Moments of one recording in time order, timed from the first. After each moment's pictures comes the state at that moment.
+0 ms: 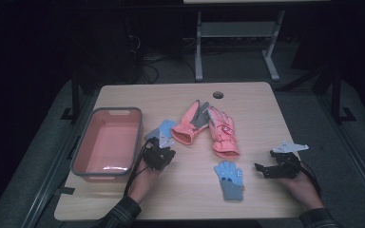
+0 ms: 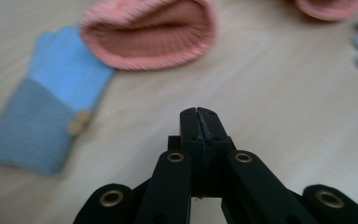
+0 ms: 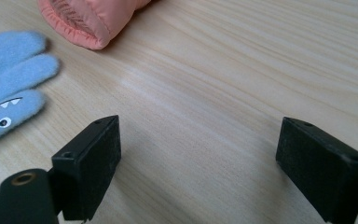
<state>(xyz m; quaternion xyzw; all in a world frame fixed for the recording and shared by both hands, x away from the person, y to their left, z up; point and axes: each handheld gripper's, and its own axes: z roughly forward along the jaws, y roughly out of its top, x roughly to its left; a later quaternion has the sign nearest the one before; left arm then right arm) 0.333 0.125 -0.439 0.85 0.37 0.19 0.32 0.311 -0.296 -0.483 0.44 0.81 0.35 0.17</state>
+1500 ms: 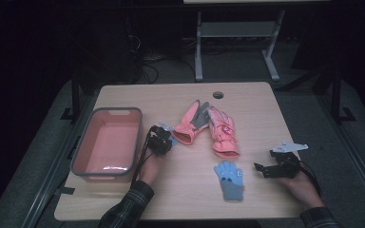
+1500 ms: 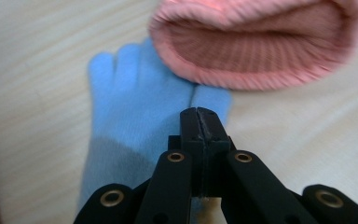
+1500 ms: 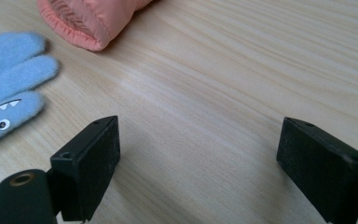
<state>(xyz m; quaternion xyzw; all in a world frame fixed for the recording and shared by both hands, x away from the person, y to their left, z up) 0.380 0.119 -0.457 0.83 0.46 0.19 0.27 0.313 -0.296 -0.483 0.43 0.81 0.35 0.17</state>
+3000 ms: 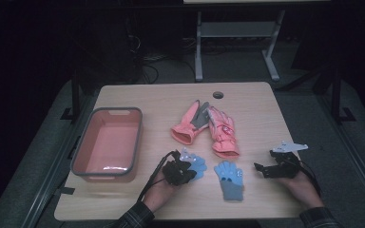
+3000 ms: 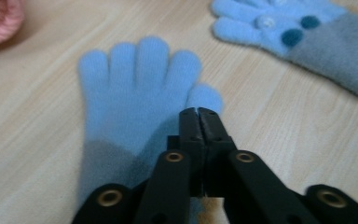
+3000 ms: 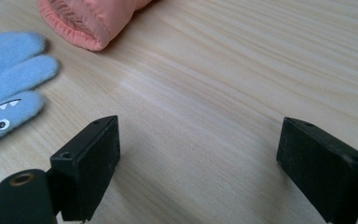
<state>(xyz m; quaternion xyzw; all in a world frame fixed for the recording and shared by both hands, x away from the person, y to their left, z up) 0.295 0.076 -0.451 0.90 0.30 0.05 0.32 0.313 -0.296 -0.483 0.43 0.81 0.35 0.17</state>
